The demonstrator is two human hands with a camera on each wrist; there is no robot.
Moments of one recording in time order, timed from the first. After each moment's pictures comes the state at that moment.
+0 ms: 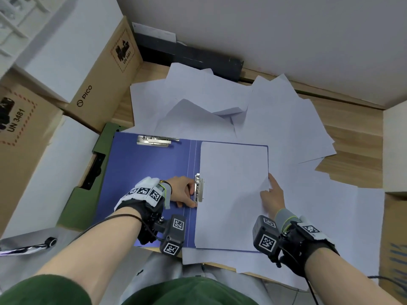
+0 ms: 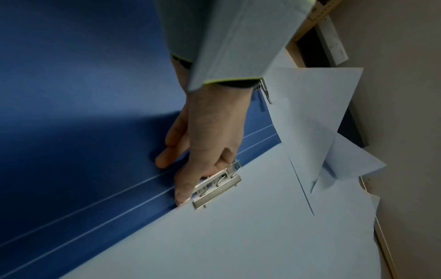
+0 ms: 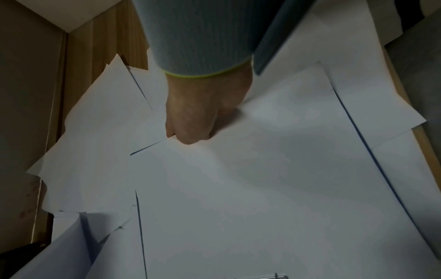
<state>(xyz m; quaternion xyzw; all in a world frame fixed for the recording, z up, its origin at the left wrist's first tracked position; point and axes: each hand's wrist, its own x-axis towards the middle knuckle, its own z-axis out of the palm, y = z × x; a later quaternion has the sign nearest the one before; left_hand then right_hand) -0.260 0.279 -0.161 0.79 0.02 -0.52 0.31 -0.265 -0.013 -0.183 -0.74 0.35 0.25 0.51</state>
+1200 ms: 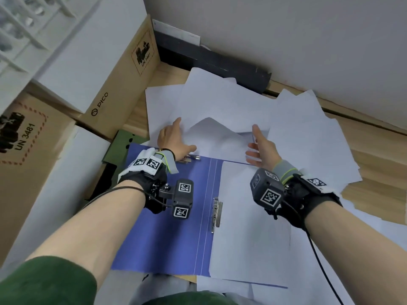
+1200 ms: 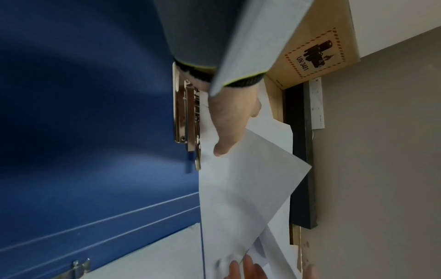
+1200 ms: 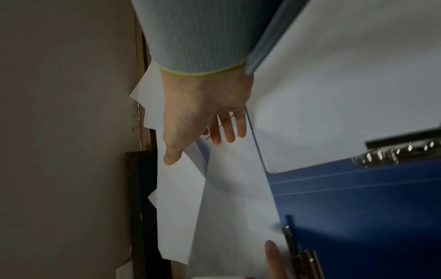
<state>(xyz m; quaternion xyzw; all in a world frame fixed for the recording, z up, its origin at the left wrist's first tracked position) -0.138 0.352 -0.157 0.90 0.23 -0.19 0.31 -0.095 0.108 -0.133 -0.68 0.33 0.30 0.59</state>
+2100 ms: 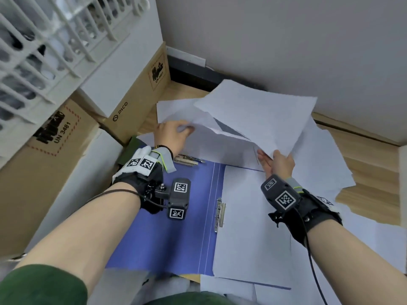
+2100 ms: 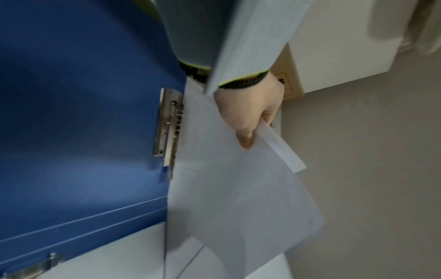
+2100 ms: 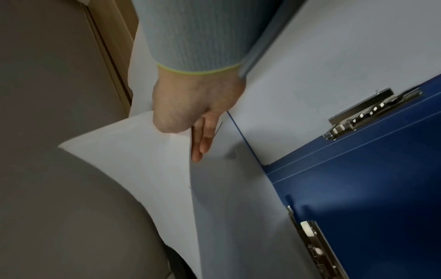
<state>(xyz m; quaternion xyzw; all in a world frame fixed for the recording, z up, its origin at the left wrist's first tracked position) -0.155 0.361 -0.076 0.90 0.21 0.00 0.39 -0.140 0.097 -0.099 -0.50 0.35 0.03 0.79</state>
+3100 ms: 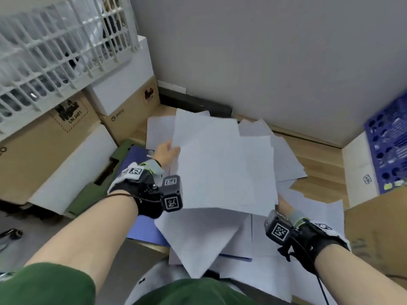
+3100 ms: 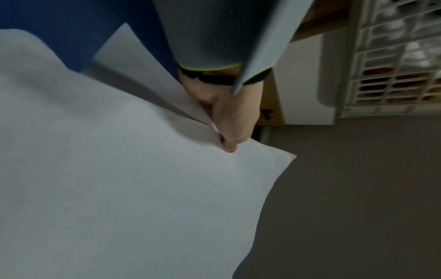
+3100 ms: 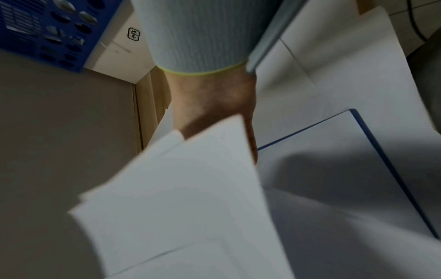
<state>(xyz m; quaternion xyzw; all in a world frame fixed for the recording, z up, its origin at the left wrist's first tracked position) -0.267 0.262 -0.028 0.82 0.19 -0.05 0.54 -0.295 -0.060 -0.061 -0.69 0.31 0.26 0.60</state>
